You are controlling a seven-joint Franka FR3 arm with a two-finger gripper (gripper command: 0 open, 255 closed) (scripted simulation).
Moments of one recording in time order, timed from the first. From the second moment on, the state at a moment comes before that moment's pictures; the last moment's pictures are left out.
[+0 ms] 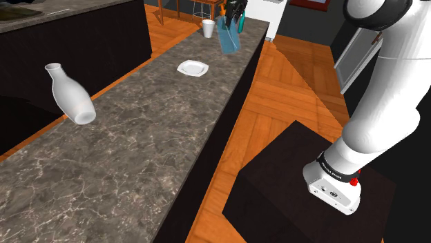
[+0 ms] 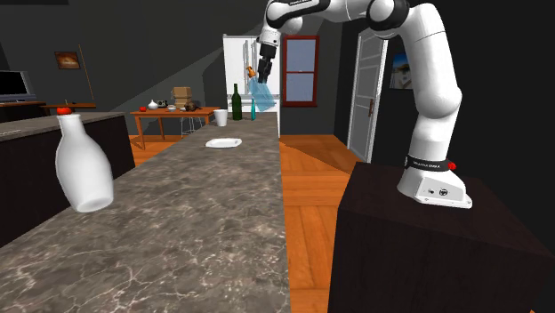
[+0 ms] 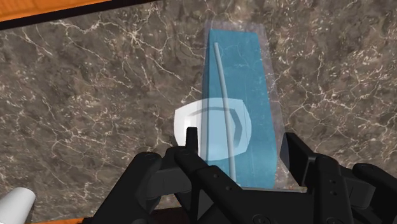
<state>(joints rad) -0.27 0.39 0.13 -1.29 0.04 1.87 -0.39</state>
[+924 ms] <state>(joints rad) -0.28 0.39 0.13 -1.47 0.05 2.06 -0.40</state>
